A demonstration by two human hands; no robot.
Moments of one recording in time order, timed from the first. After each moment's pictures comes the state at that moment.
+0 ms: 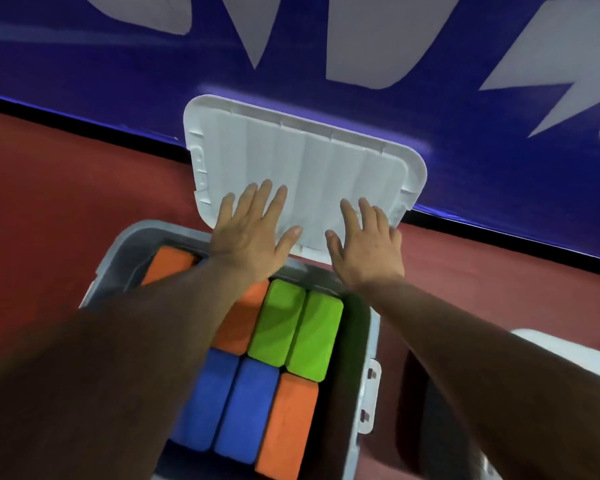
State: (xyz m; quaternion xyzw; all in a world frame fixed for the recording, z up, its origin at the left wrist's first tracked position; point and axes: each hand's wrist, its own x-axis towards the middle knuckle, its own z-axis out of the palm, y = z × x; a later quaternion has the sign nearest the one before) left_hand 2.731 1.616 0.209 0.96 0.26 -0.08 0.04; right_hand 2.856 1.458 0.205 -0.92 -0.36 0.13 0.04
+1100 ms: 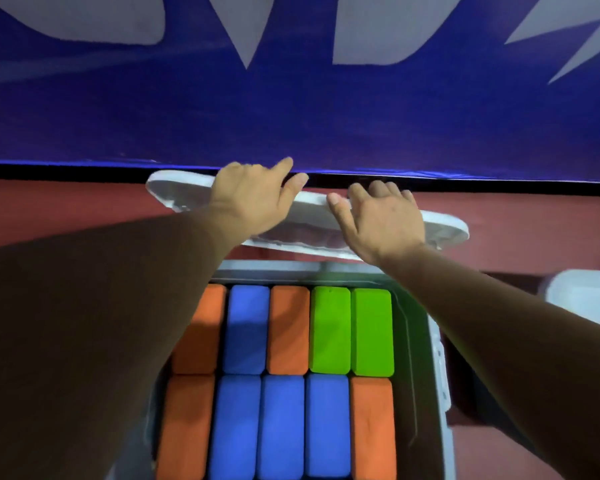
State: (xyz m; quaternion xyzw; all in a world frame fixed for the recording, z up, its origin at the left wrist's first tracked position) left_hand 2.782 1.735 0.211 0.99 0.10 -0.05 -0.01; right_hand 2.846 1.530 0.208 -0.95 -0.32 0.04 -0.01
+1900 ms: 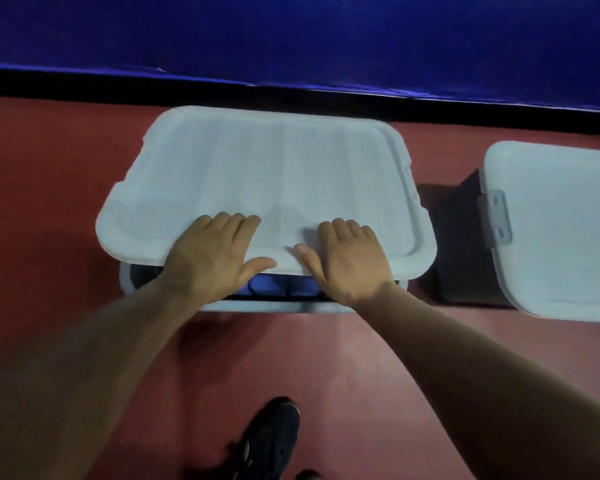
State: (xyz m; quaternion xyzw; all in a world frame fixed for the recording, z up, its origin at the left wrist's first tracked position) left_hand 2.437 1.587 0.193 1.00 -0.02 0.00 -0.05; right_hand 2.541 1.372 0.186 -0.91 -0.40 -0.03 0.08
